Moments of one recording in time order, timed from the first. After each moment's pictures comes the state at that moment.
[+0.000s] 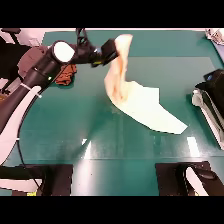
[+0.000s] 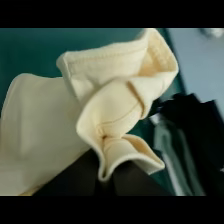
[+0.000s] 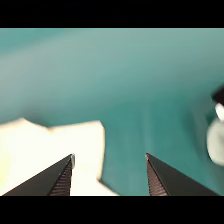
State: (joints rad) left arm -0.47 -1.51 1.63 1.01 -0.69 -1.91; right arm -0.26 -0.68 0.98 -1.32 1.00 1.61
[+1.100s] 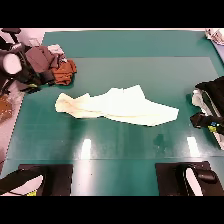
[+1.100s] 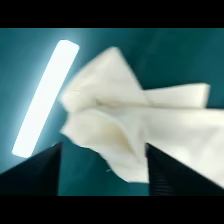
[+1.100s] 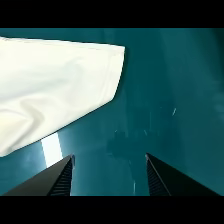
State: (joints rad) left arm -0.21 -1.14 1.35 1.59 -1.26 -2.08; right arm -0.20 -0.42 0.64 -1.49 1.23 1.71
